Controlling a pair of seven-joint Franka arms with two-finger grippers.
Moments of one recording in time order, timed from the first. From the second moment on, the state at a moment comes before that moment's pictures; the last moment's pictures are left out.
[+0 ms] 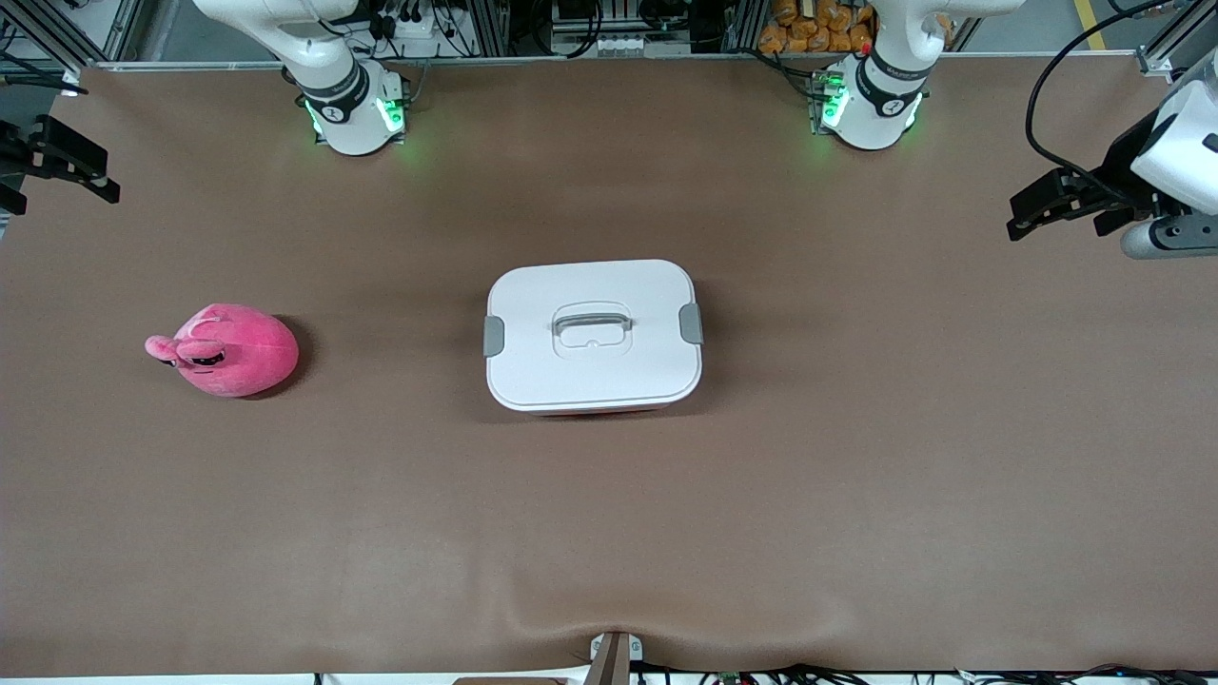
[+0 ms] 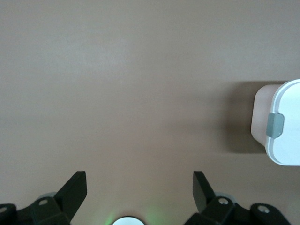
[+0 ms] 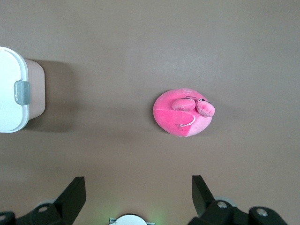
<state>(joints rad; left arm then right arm) -0.13 0.00 0.02 -1.50 0.03 1.51 -0.16 0.03 -0.05 -0.07 -1.46 0.00 1.38 -0.17</state>
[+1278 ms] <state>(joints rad) -0.20 0.23 -0.21 -1.50 0.03 1.70 -0.82 0.03 -0.02 -0.08 -1.46 0.00 1.38 -0.16</state>
